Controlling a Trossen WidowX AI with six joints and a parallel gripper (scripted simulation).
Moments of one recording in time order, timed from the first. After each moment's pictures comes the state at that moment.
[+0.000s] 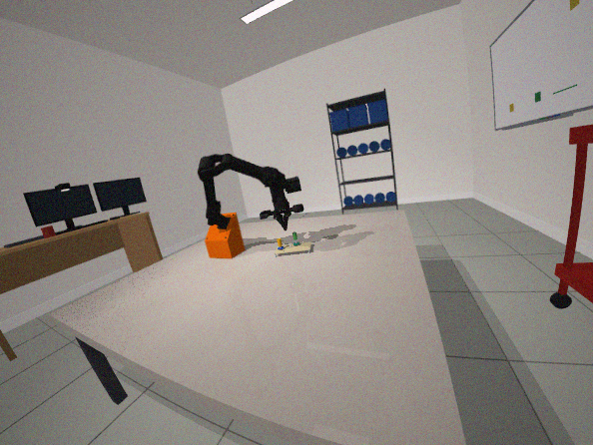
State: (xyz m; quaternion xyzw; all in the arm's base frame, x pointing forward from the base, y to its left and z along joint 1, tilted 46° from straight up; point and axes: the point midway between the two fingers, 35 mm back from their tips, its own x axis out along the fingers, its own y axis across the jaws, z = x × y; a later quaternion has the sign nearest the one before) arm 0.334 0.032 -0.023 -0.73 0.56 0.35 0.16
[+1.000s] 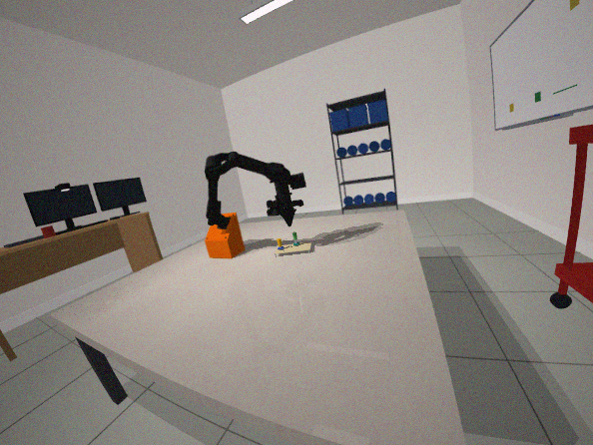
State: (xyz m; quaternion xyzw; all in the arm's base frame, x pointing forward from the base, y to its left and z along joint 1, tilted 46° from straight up) arm 0.345 0.056 -0.027 -0.71 0.31 0.59 -0.22
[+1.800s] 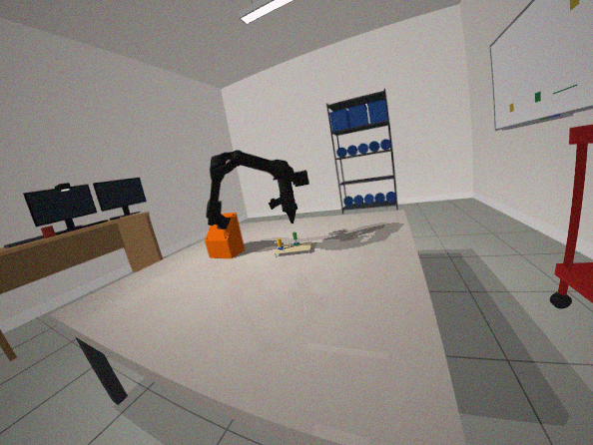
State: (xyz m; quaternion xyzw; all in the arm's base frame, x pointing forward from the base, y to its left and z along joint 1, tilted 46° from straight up) arm 0.352 0.073 -0.030 -0.58 0.08 0.67 -0.46
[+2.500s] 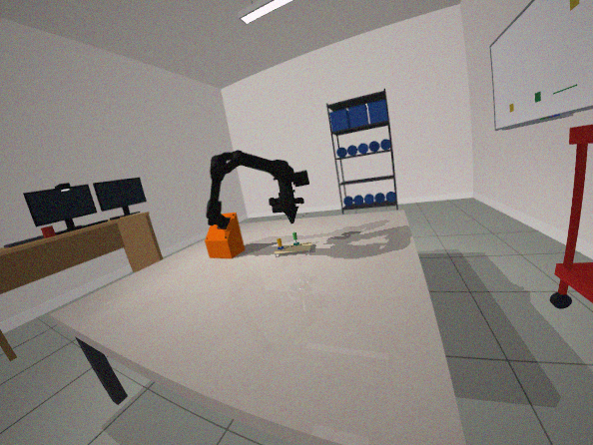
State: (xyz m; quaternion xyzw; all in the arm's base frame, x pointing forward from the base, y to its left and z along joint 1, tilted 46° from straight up) arm 0.352 0.073 -0.031 -0.69 0.26 0.62 -0.28
